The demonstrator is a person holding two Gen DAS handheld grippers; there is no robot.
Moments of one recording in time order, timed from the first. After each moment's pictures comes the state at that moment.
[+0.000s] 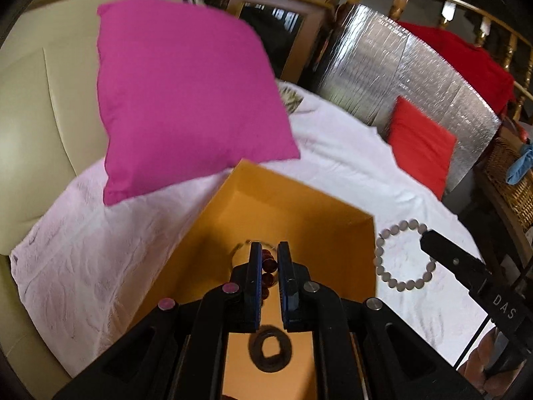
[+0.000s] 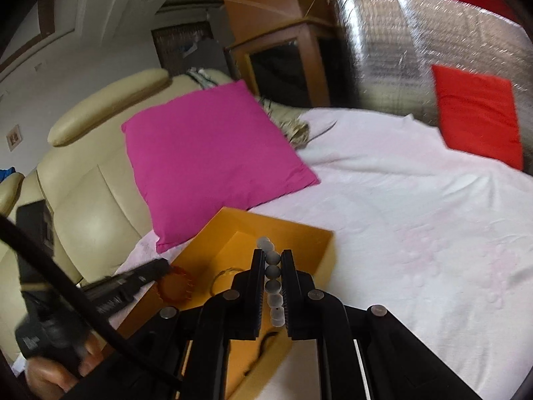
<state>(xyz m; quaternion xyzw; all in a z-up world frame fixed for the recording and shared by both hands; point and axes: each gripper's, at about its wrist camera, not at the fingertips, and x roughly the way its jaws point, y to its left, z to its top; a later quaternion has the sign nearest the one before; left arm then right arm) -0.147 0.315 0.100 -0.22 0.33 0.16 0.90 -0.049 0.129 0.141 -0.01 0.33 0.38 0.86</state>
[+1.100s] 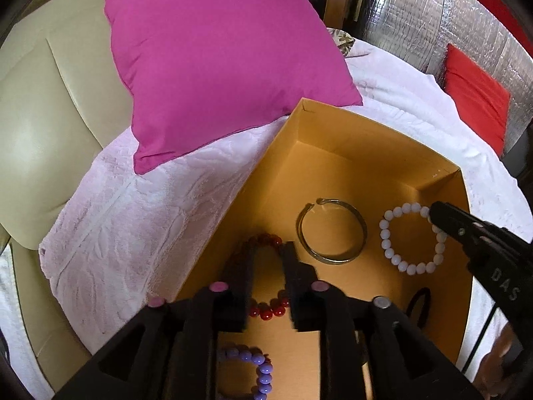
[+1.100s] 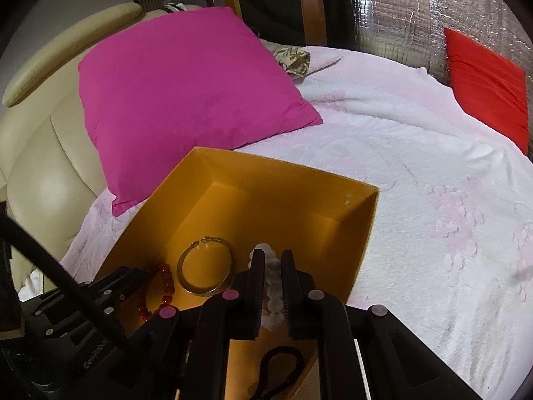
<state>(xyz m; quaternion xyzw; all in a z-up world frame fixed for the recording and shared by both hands) -0.126 0.331 0.057 -0.16 0.44 0.25 0.85 -0.021 0.203 0.079 -0.09 0.42 0.33 0.84</state>
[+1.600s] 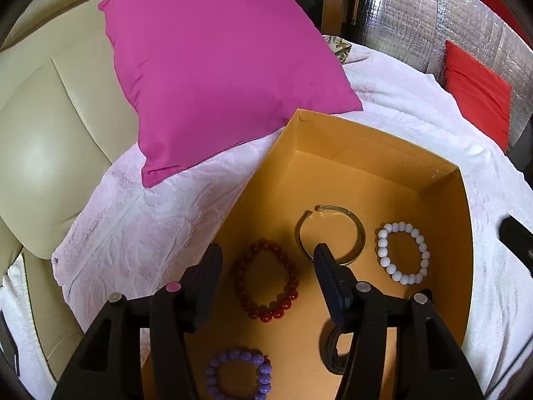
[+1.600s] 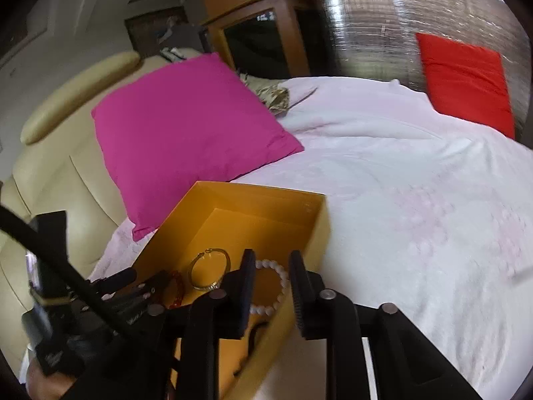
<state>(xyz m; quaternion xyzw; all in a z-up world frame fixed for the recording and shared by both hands) -0.125 0.320 0.064 -0.13 0.43 0.26 0.85 -0.041 0.132 0.111 0.00 0.38 0.34 0.86</state>
